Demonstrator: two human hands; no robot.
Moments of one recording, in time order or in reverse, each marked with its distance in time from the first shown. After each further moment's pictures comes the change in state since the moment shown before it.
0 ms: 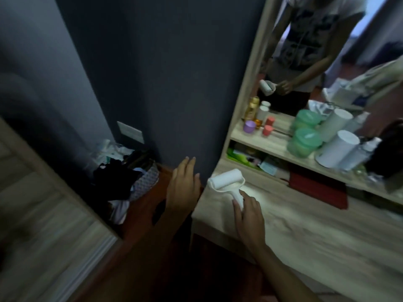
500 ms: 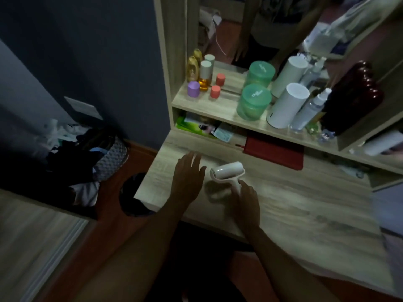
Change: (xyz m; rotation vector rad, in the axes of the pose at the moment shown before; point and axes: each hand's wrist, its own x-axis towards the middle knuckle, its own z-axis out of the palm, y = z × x) left_hand -0.021 0.111 0.188 0.123 -0.289 0.140; right_hand 0.000 0.184 -0.049 -0.080 -0.102 0.250
